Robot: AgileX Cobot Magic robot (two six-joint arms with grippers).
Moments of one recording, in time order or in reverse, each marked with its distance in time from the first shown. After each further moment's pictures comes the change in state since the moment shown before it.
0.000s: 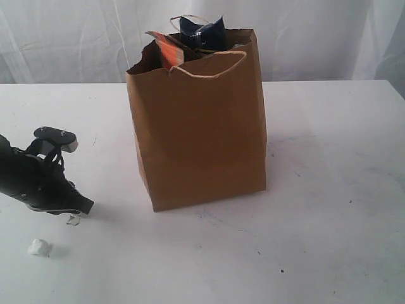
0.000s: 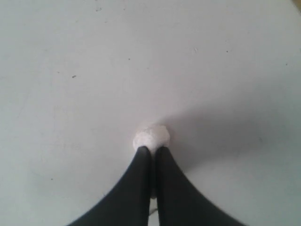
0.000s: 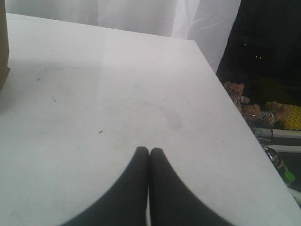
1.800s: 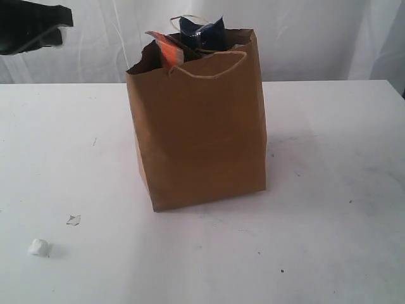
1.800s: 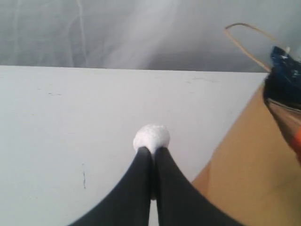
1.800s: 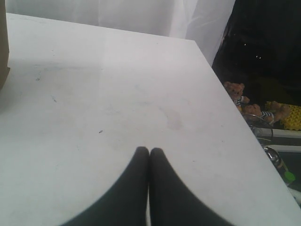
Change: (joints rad) left arm -0.039 -0.357 -0.355 0.348 -0.028 -0.792; right arm 0.000 0.000 0.000 0.000 0.000 0.000
